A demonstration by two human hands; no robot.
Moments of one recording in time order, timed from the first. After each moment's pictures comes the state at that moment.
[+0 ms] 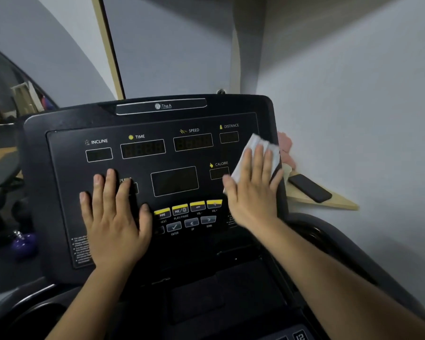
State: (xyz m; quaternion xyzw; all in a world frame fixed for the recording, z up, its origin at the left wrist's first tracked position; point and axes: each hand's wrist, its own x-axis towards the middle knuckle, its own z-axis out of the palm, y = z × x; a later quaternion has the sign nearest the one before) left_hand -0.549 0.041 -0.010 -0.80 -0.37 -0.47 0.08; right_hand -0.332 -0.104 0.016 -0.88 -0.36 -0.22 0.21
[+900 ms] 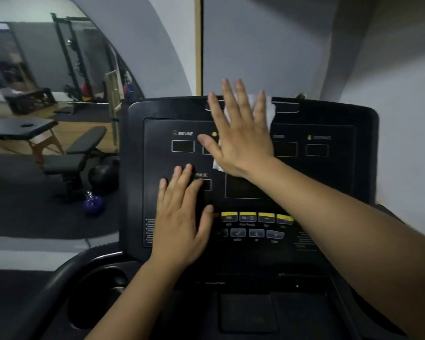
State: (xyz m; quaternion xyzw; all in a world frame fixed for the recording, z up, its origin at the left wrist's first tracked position) left_hand -0.573 0.032 0.007 -0.84 -0.30 -0.46 -0.01; right_hand -0.398 0.045 0.126 -0.69 -0.59 -0.39 0.12
